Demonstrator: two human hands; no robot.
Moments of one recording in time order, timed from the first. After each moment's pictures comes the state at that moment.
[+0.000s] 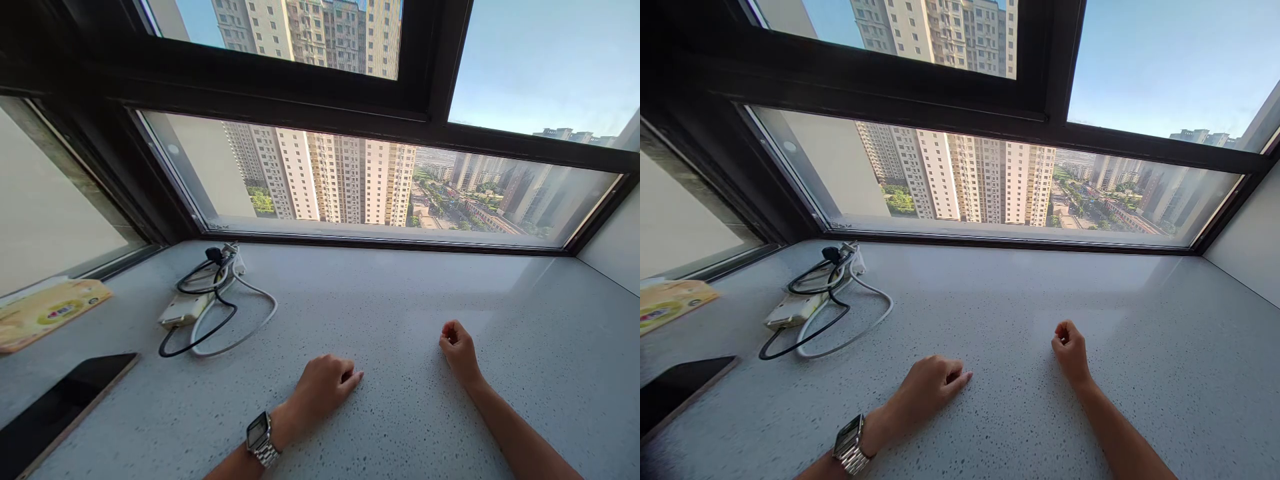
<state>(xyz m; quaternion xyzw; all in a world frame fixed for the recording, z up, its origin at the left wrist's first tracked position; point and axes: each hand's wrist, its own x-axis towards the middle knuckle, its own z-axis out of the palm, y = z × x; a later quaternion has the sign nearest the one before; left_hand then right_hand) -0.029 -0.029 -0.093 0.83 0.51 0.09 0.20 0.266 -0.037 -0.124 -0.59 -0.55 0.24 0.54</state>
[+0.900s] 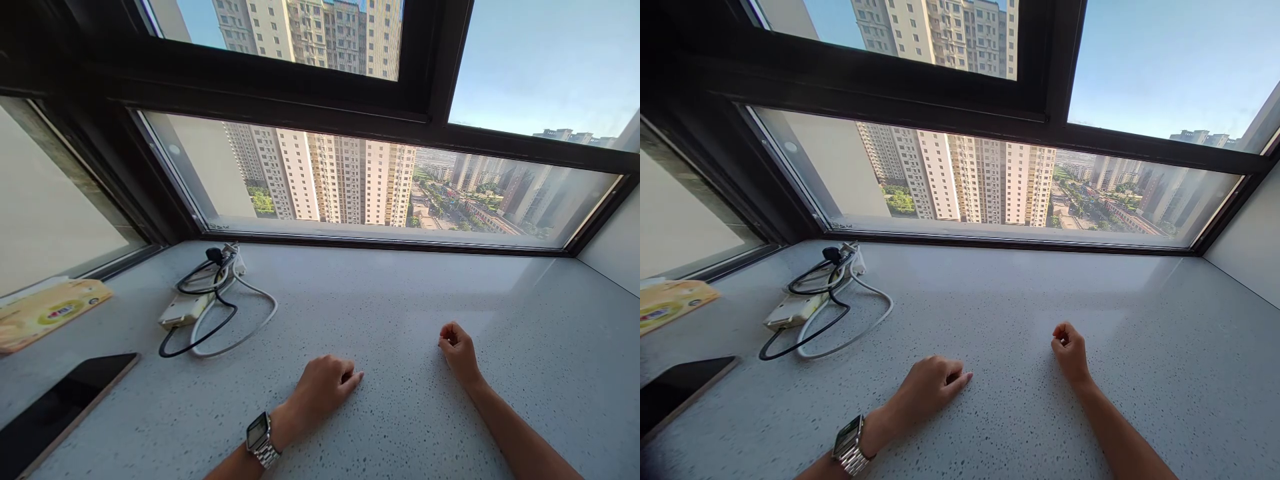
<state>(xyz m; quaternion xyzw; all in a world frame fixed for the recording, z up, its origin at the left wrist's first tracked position) -0.028 -0.028 -0.095 0.84 0.51 0.05 0.18 0.265 -0.036 -0.123 -0.58 -0.54 0.26 0.55</state>
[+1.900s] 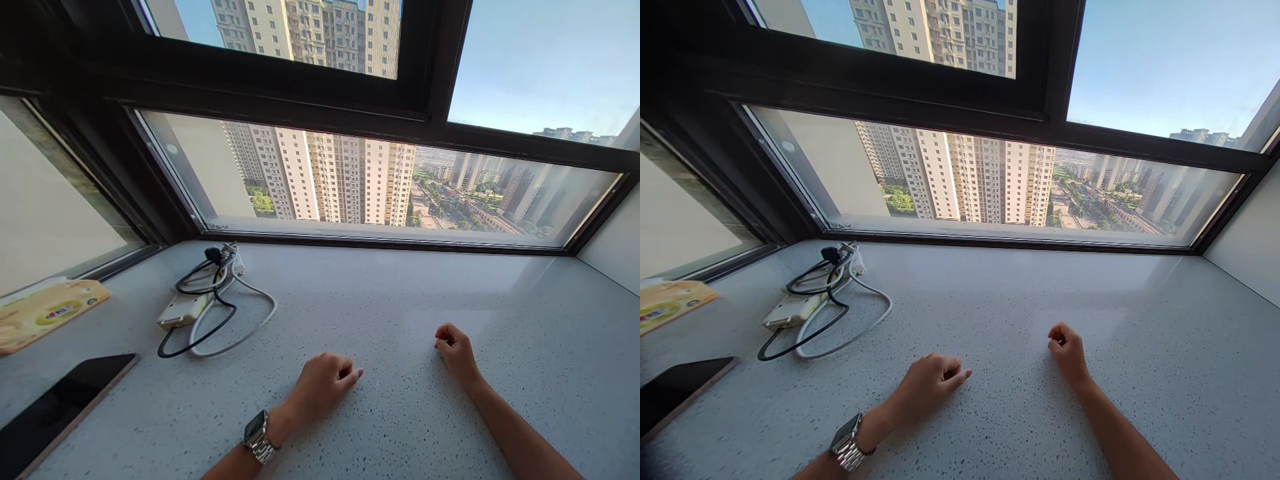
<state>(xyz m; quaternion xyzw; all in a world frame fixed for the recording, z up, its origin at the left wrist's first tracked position) -0.032 -0.023 -0.097 0.81 0.53 0.10 0.24 0.264 -0.036 -0.122 -0.58 -0.56 0.27 0.52</state>
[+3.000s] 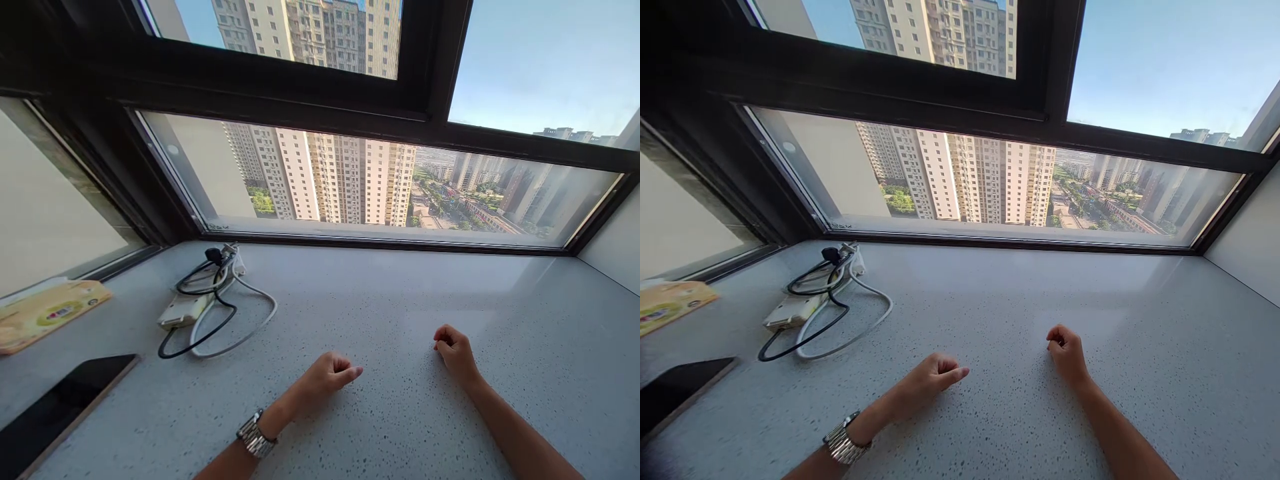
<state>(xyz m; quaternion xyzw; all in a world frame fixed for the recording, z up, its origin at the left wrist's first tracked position) -0.036 -0.020 -0.086 0.74 0.44 0.14 0.49 0.263 -0.037 -0.121 -0.59 -0.56 0.30 0.50</state>
